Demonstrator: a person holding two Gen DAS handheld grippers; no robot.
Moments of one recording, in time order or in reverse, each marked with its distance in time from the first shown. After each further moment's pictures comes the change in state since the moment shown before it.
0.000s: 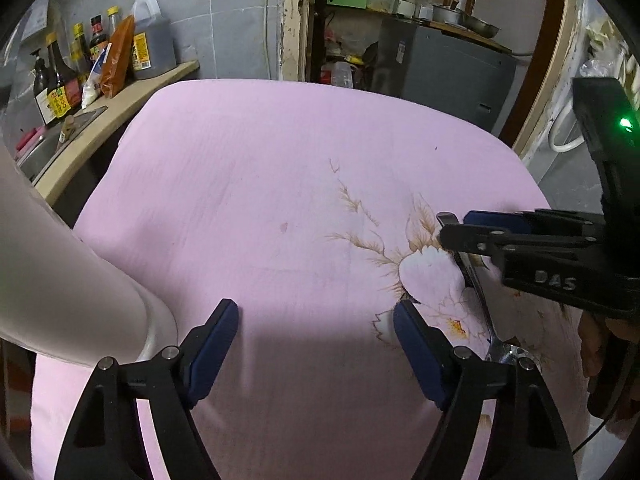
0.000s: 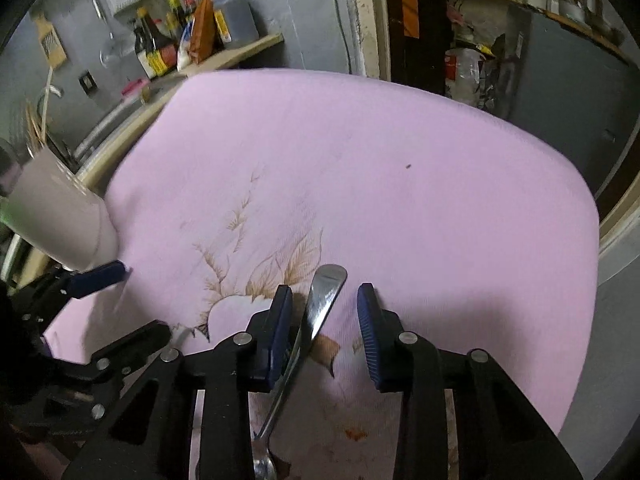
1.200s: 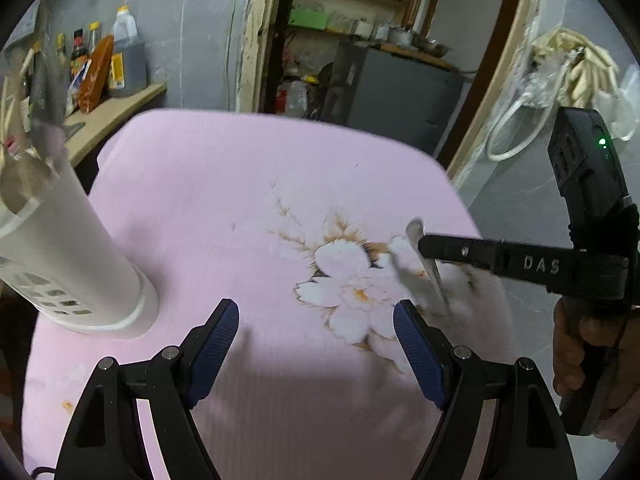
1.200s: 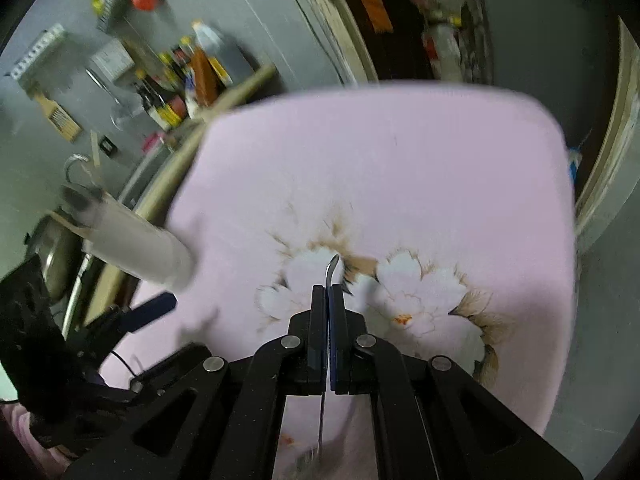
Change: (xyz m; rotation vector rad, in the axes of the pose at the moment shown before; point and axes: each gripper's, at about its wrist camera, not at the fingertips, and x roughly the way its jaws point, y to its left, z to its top) left arm -0.073 -0.007 -0.015 0.033 -0.079 -0.190; right arm -0.103 -0.014 -0.057 0.264 -0.150 0.197
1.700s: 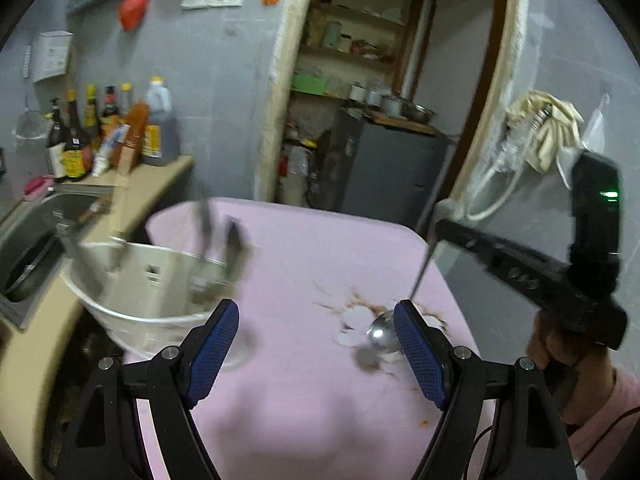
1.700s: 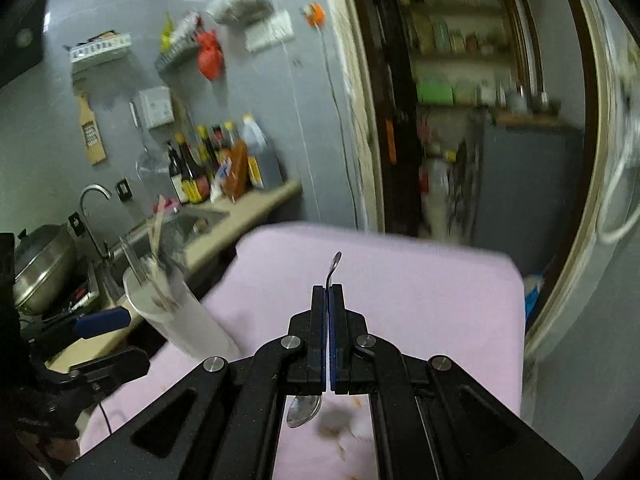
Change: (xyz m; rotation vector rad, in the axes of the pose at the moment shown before) left arm -0.127 0.061 0.022 -0.003 -0.205 0.000; right arm -0.100 0.120 0.034 -0.218 -0.408 -0.153
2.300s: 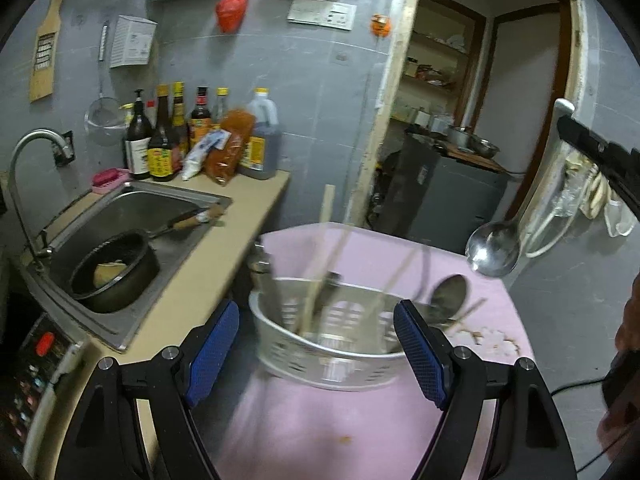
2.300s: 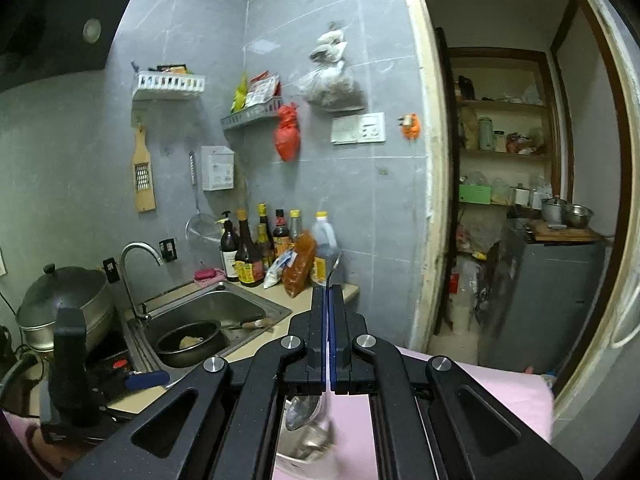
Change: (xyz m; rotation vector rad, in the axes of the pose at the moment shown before) left arm -0.039 0.159 0.028 -0.087 -0.044 0.149; right arm -0.004 0.192 0.087 -0.136 -0.222 0.043
